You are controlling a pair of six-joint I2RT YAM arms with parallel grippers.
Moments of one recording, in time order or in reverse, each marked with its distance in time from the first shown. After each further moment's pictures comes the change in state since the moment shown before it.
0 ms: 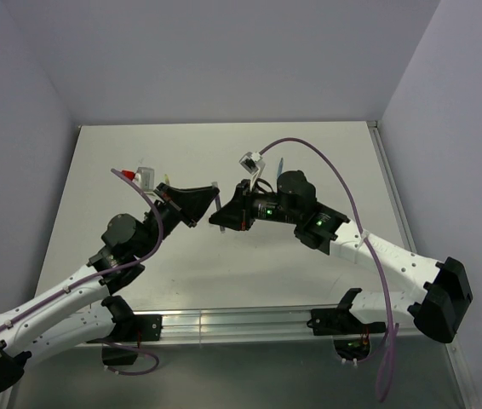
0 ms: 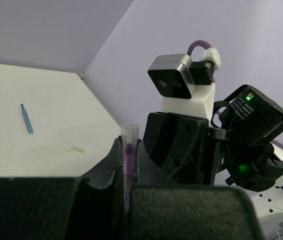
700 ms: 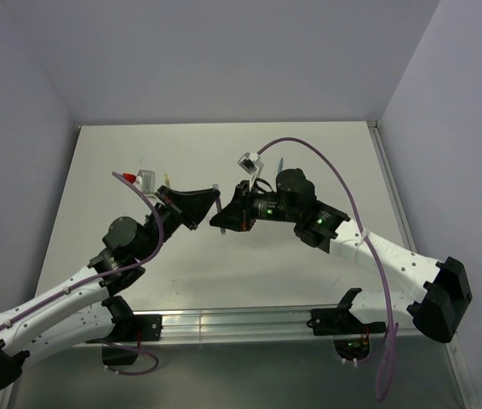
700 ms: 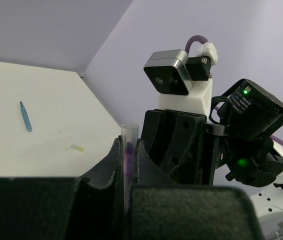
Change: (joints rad) left arm -0.031 -0.008 -0.017 0.001 -0.032 0.000; right arm -0.011 0.008 0.019 -0.049 -0.037 -0.007
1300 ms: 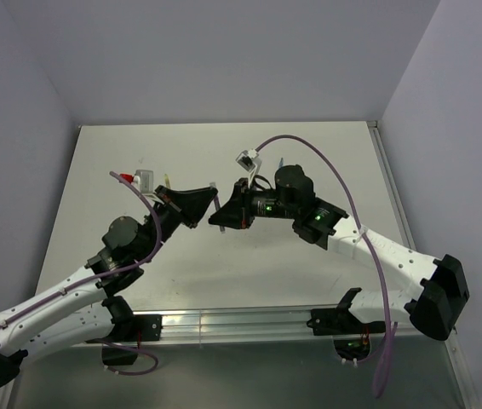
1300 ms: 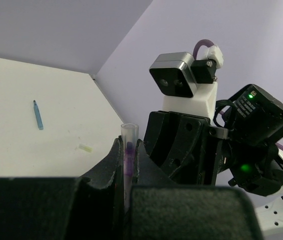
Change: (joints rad) left arm -0.029 -0.014 0.026 -0.057 -0.097 0.001; right arm -0.014 0.026 0.023 0.000 -0.045 0.007
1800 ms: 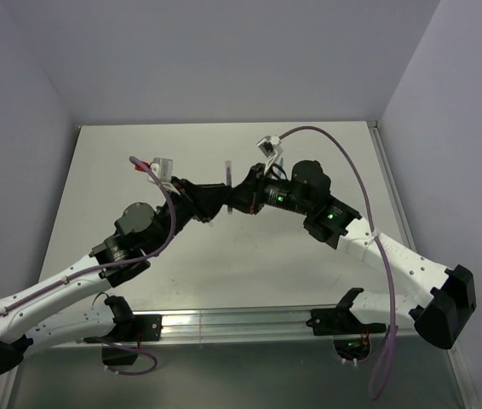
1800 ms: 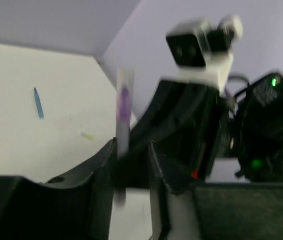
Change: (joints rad) left arm -0.059 0.120 0.203 -0.183 -0.063 0.037; right arm -0.046 -0.064 0.000 0.041 0.100 0.037
